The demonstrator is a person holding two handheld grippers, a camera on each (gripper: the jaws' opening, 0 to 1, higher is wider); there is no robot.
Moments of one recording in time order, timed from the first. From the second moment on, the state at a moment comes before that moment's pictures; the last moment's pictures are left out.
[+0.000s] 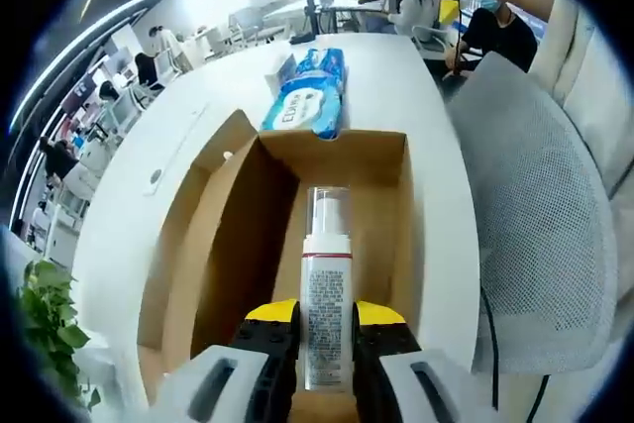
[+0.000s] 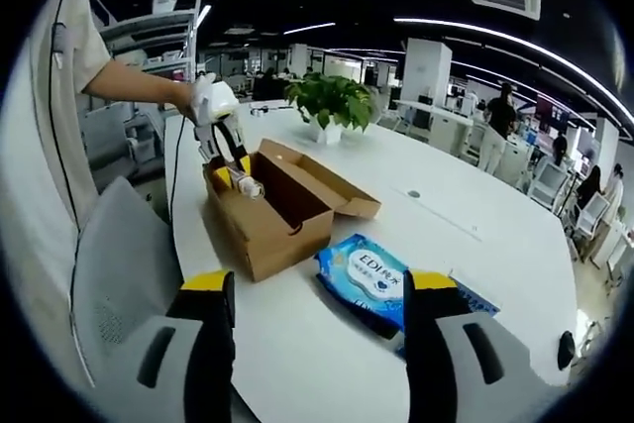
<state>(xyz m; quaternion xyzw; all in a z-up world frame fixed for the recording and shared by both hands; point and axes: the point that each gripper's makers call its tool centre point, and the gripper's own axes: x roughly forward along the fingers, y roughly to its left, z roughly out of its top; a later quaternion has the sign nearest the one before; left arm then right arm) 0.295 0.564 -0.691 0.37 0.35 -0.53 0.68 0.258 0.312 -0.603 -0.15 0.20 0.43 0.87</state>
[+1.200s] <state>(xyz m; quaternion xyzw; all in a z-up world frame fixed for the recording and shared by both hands) 0.243 0.465 -0.653 0.29 0.28 -0.62 0.68 0.235 0.407 -0.613 -0.16 0.18 0.57 0.79</state>
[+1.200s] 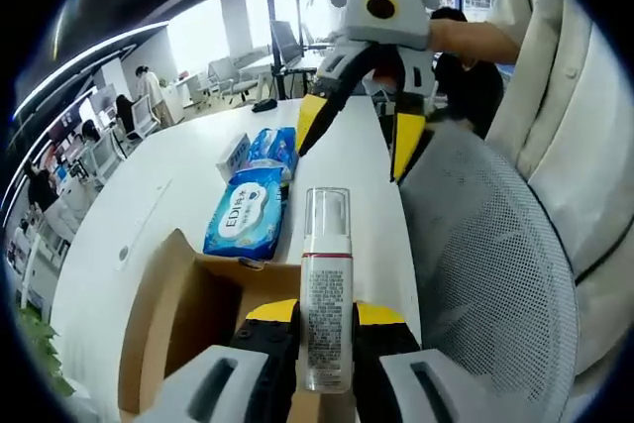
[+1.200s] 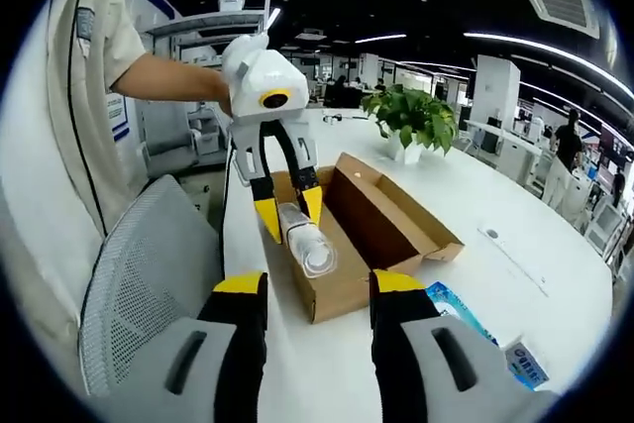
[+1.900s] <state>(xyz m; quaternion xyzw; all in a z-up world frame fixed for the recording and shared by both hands) 0.219 0.434 -0.637 0.20 0.24 -0.66 0.69 0.224 0.424 -0.608 -0.18 0.16 0.61 0.76</state>
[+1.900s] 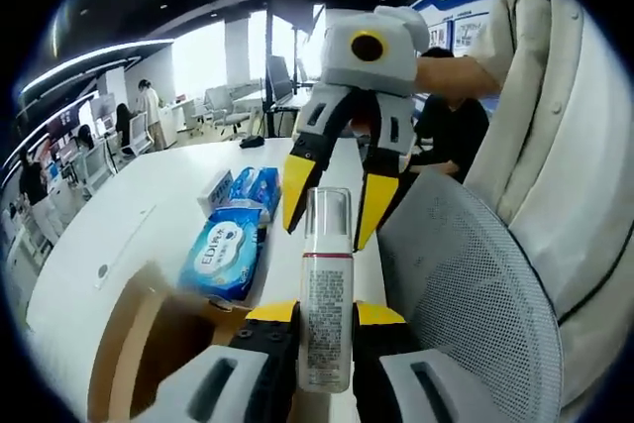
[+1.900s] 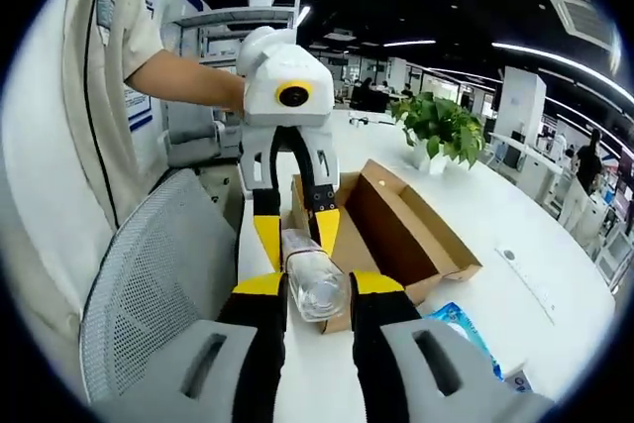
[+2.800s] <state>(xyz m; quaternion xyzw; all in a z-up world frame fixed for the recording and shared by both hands) 0.221 0.421 -0.645 0.21 0.20 -0.66 0.69 0.217 0.418 -0.603 -0.20 0.22 0.61 0.73</state>
